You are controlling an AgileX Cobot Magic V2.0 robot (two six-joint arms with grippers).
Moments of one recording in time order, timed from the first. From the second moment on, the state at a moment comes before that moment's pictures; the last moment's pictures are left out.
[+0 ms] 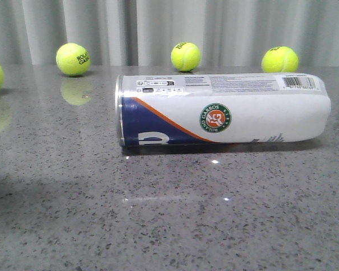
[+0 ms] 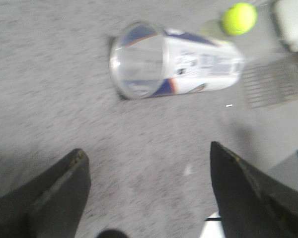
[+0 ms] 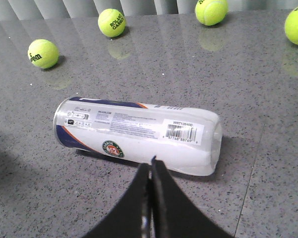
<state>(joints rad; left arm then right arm) -0.07 0.83 -0.55 -1.10 0.96 0.47 0.43 0.41 -0.48 0.24 0.45 0.02</state>
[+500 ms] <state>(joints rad) -0.07 1.29 -0.58 -1.45 1.08 0.80 0.43 0.41 -0.48 0.24 0.45 0.02</state>
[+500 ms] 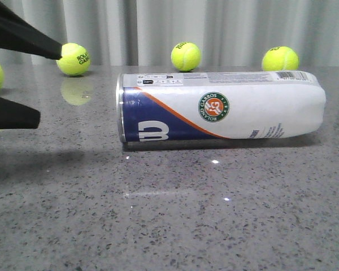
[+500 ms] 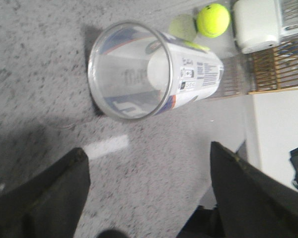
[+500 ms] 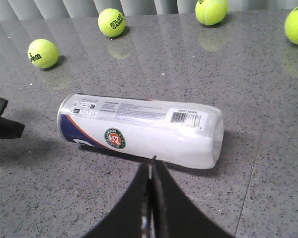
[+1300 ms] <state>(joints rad) -0.30 1.81 -0.98 -1.63 1.16 0.83 0.43 0.41 -0.48 0.24 0.45 0.02</state>
